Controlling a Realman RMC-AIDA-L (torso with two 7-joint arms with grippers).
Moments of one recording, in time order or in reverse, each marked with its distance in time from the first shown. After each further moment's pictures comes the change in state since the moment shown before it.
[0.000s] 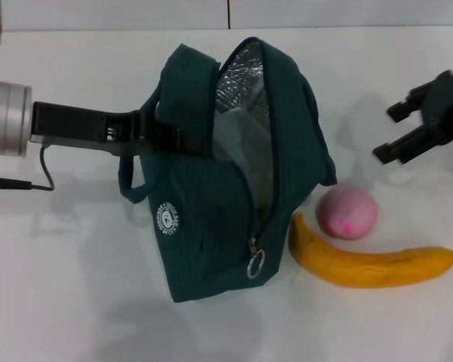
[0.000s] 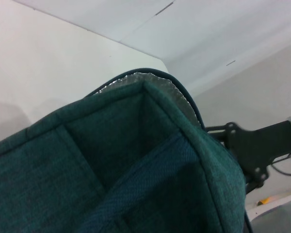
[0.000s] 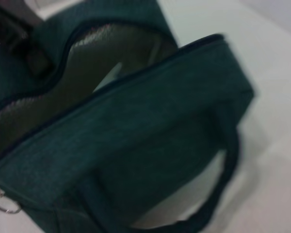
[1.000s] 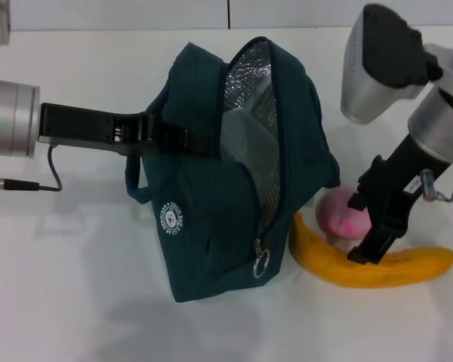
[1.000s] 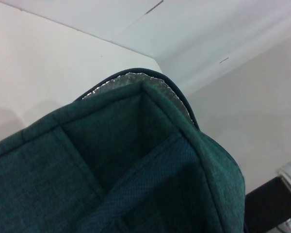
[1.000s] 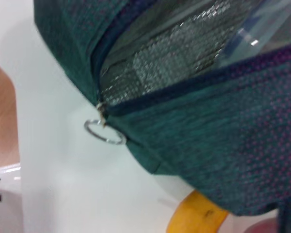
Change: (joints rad) left arm -0.007 -0.012 0.000 -0.005 0.000 -0.002 0.028; right arm 0.065 0.100 -0.499 -0.143 -0.108 -0.062 0.244
